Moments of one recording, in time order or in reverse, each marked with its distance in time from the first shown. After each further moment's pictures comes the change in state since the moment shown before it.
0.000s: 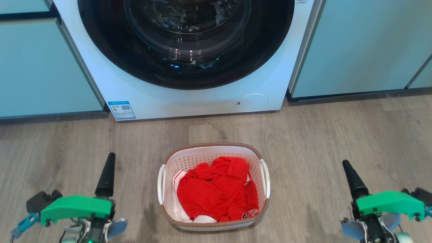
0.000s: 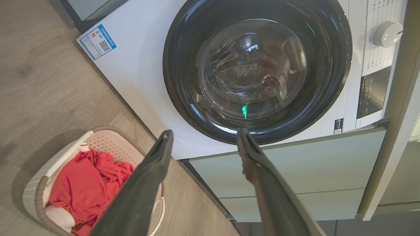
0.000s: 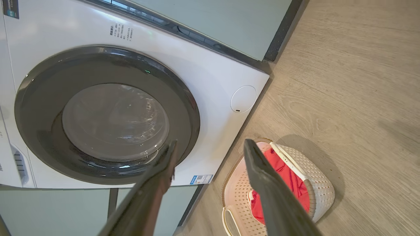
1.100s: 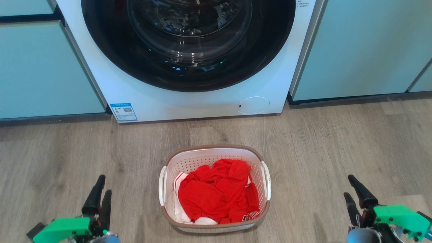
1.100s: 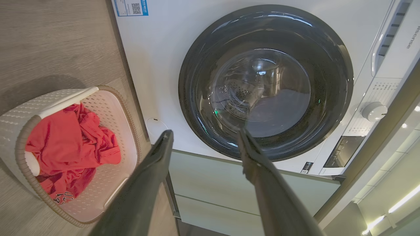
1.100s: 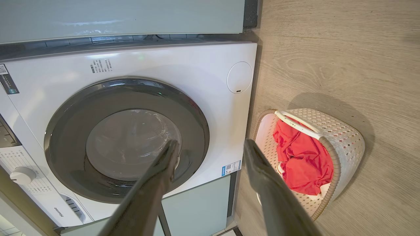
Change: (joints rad) left arm 0.016 0.000 0.071 0.166 -0.360 -0.071 0.089; right arm 0.006 0.000 -0.063 0.107 0.337 0.000 0.091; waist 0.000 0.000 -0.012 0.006
